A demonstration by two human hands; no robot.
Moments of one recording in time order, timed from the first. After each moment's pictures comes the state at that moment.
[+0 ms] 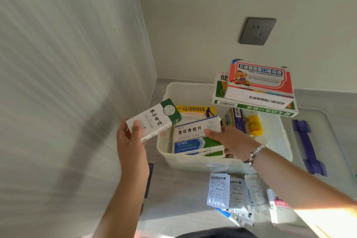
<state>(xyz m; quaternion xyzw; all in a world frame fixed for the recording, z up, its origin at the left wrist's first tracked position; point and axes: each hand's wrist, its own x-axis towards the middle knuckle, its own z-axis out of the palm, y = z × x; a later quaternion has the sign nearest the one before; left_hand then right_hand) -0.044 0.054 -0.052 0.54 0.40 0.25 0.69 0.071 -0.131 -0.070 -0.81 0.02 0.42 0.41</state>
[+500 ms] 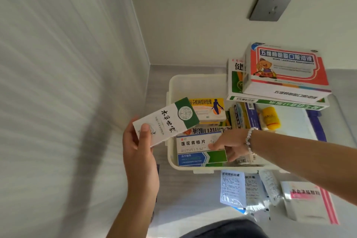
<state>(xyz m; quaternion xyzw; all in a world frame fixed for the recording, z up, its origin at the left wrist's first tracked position) -0.027 0.073 -0.063 0.53 0.35 0.21 0.74 0.104 -0.102 -0.134 -0.68 0.18 0.63 0.34</state>
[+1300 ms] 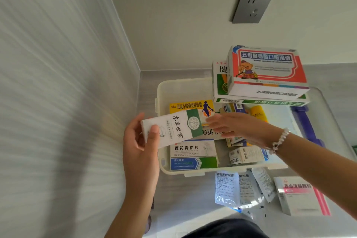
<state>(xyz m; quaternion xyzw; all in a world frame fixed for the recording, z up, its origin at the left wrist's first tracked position) -0.021 0.063 -0.051 0.64 0.27 0.19 0.69 0.101 -0.132 -0.053 -0.78 -0.04 0.45 0.43</state>
